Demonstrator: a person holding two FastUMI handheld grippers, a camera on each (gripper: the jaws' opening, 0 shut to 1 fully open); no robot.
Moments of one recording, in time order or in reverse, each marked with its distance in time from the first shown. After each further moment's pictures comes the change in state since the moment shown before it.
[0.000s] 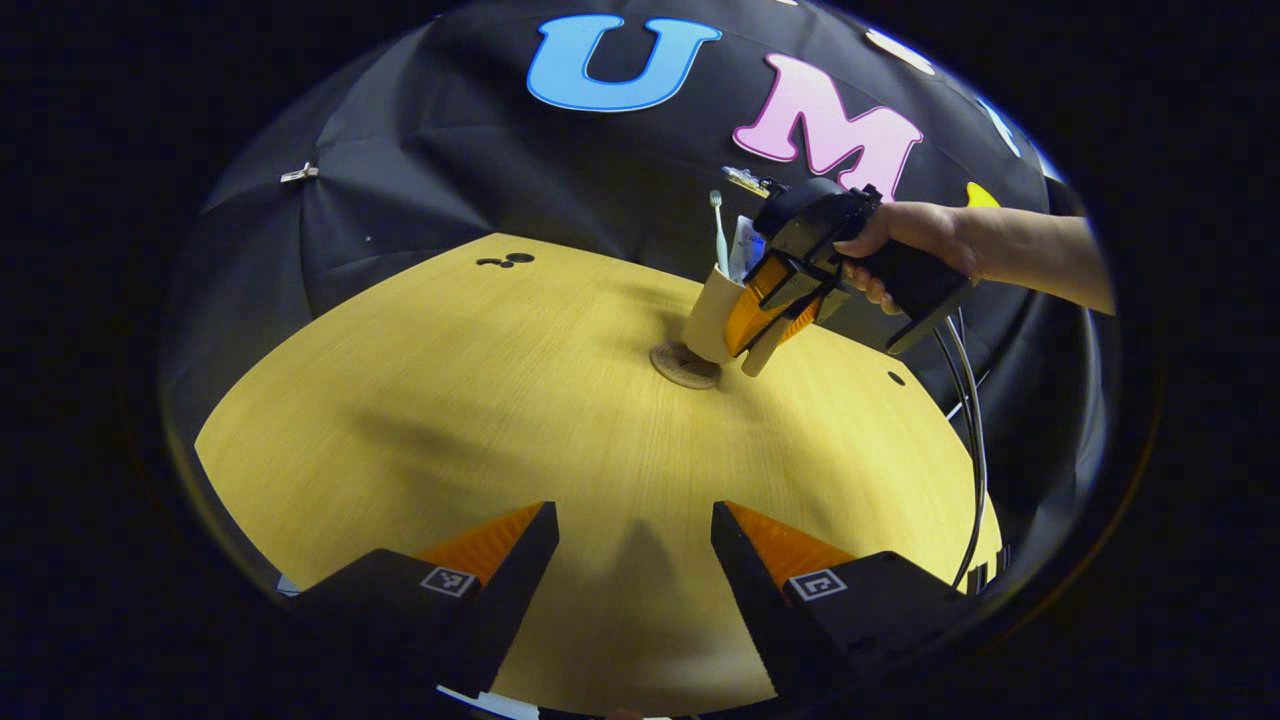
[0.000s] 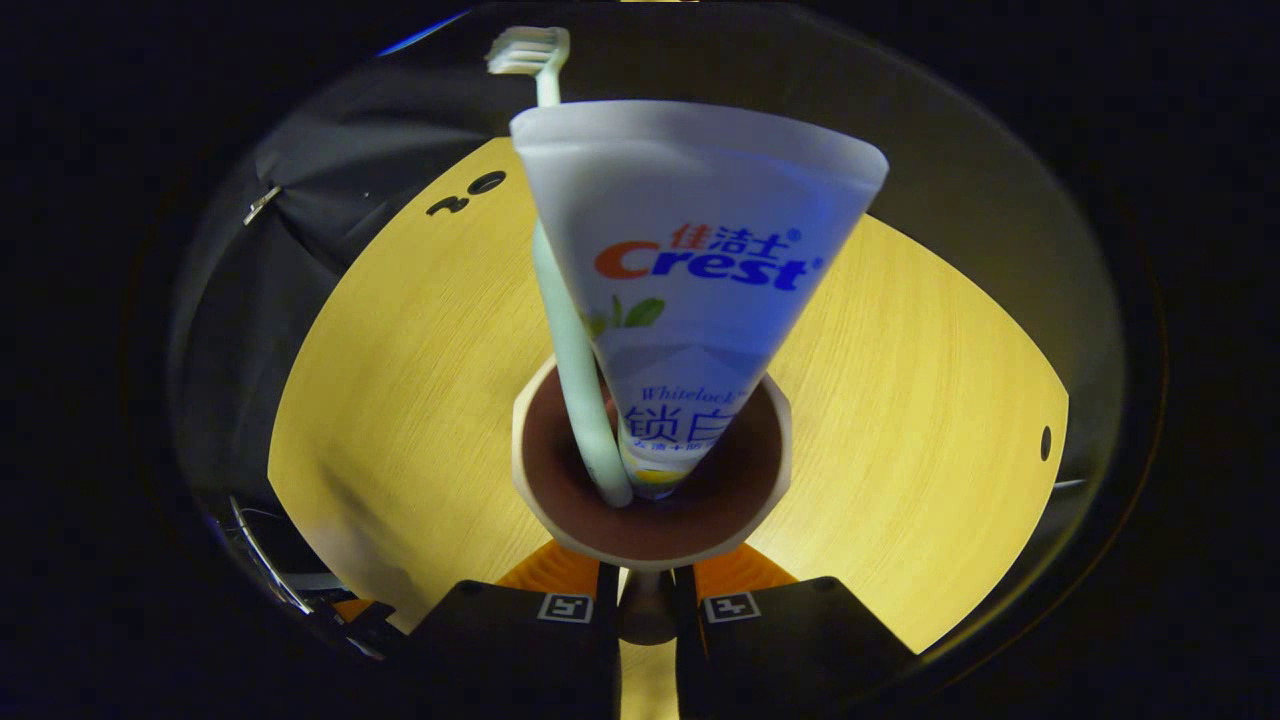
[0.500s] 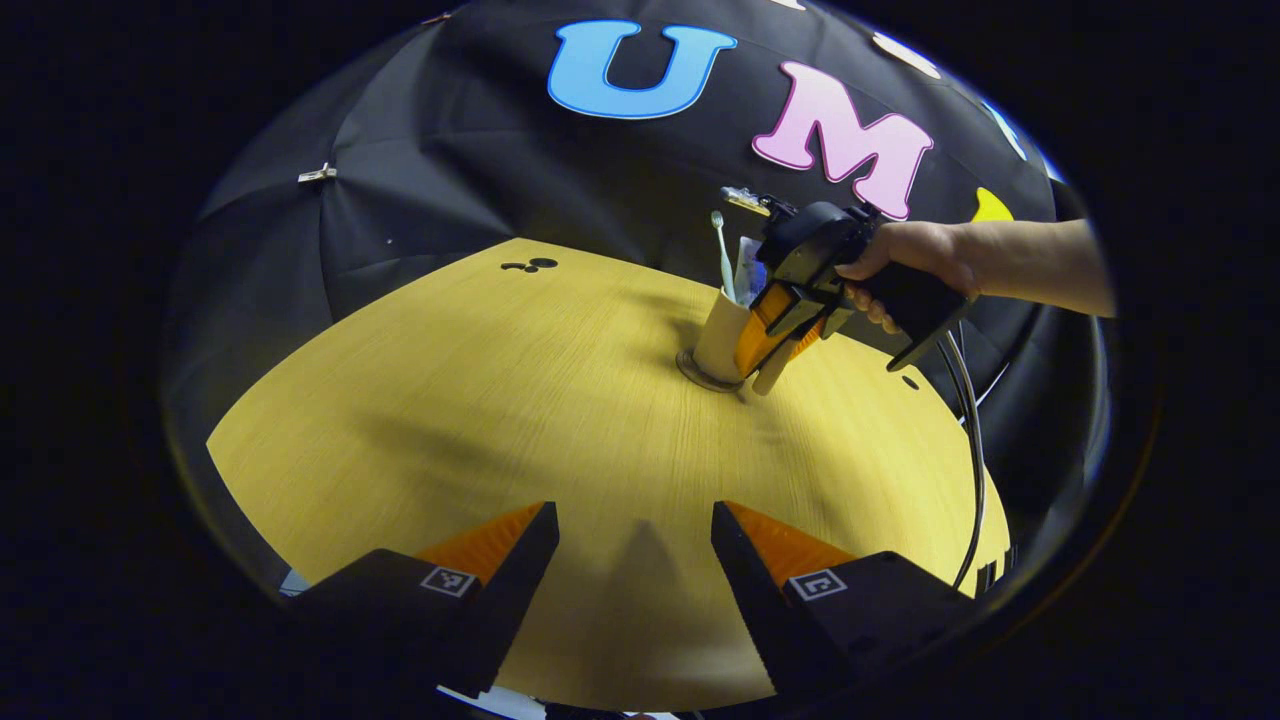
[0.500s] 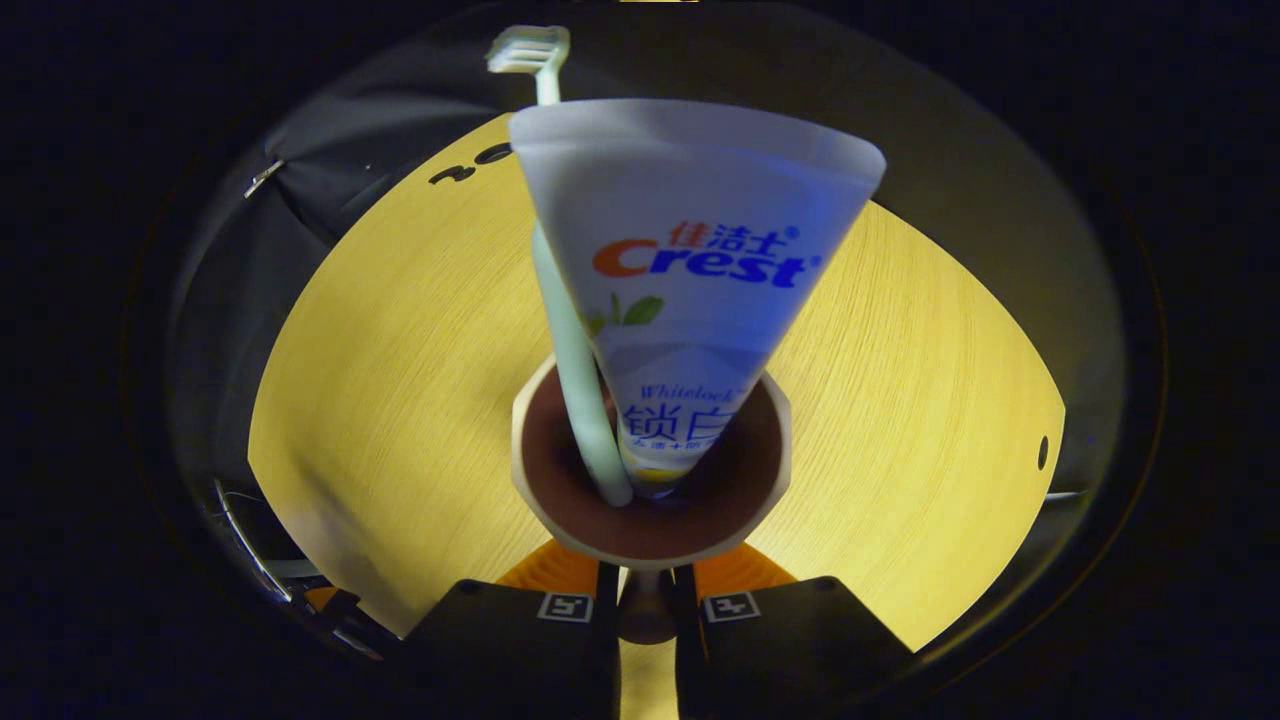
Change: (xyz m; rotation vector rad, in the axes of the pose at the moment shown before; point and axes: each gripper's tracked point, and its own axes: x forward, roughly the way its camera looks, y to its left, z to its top) left arm -0.010 0.017 -0.001 -0.003 -0.009 0.014; right arm 0.018 0.007 -0.007 -0.034 0.030 -0.039
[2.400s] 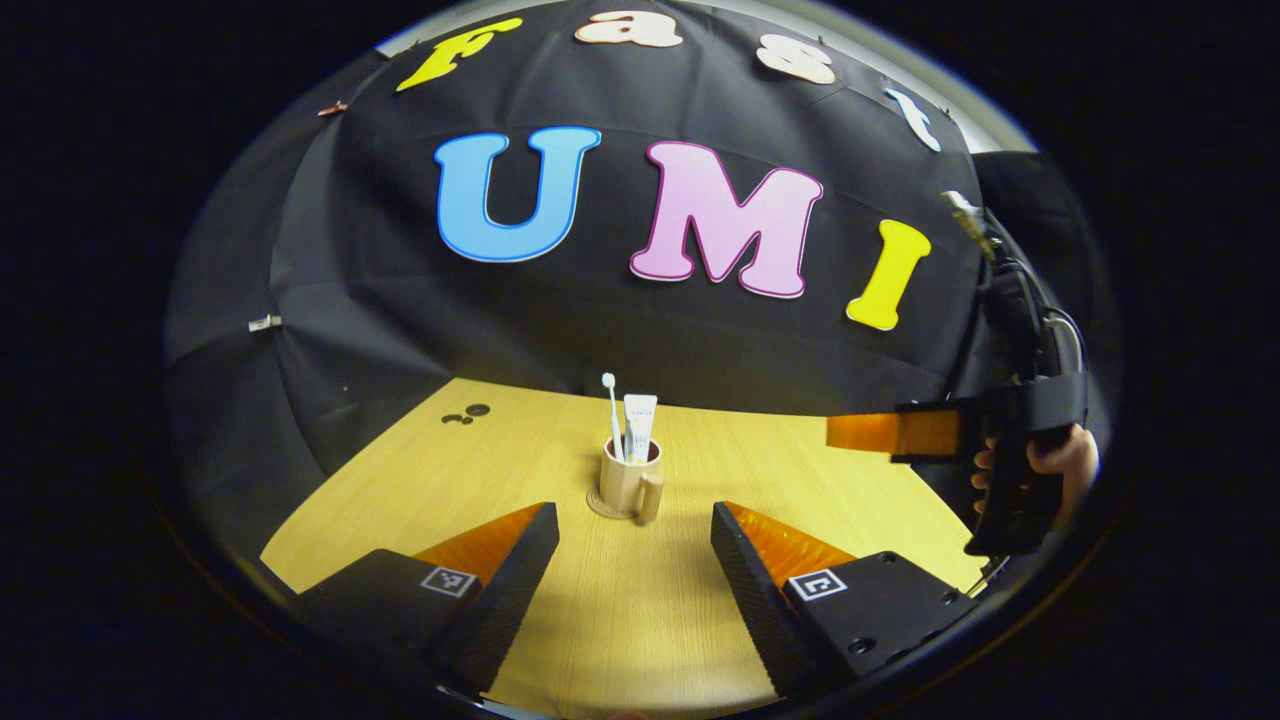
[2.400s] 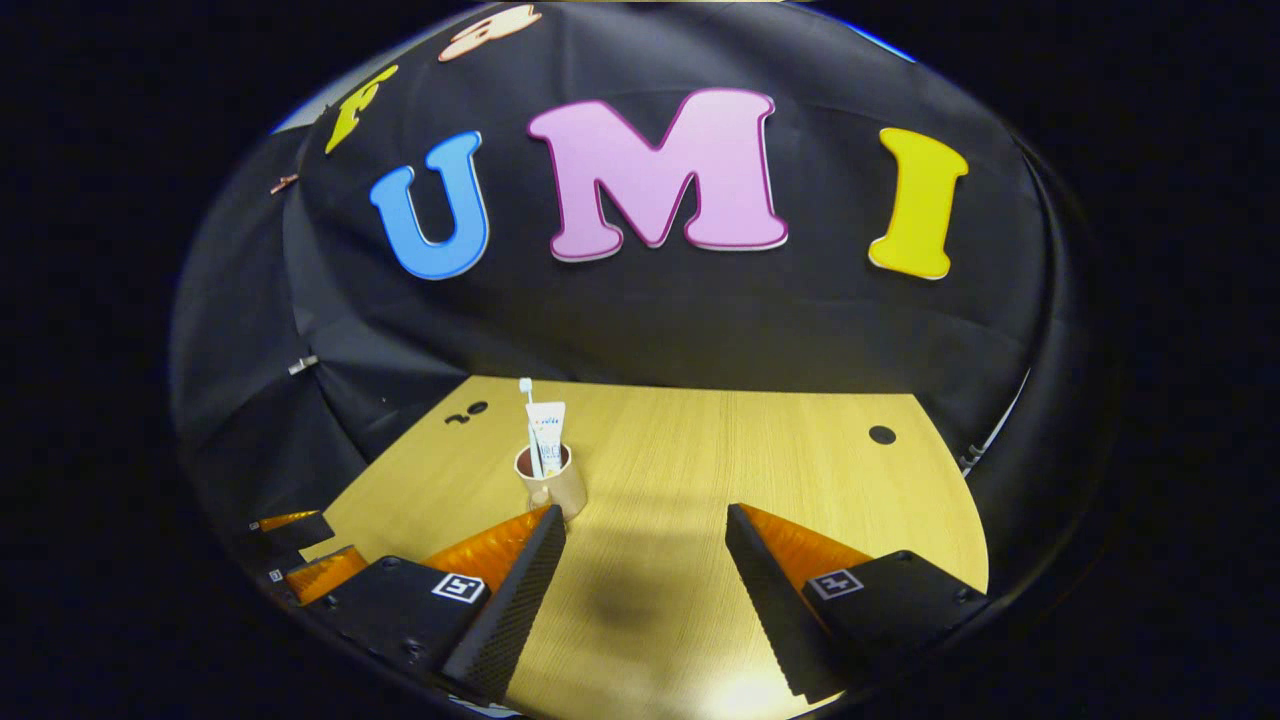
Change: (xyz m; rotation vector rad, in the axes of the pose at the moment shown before) left arm -0.069 -0.136 0.135 0.201 -0.268 -0.068; right arm -0.286 -0.094 -0.121 0.296 -0.866 -0.135
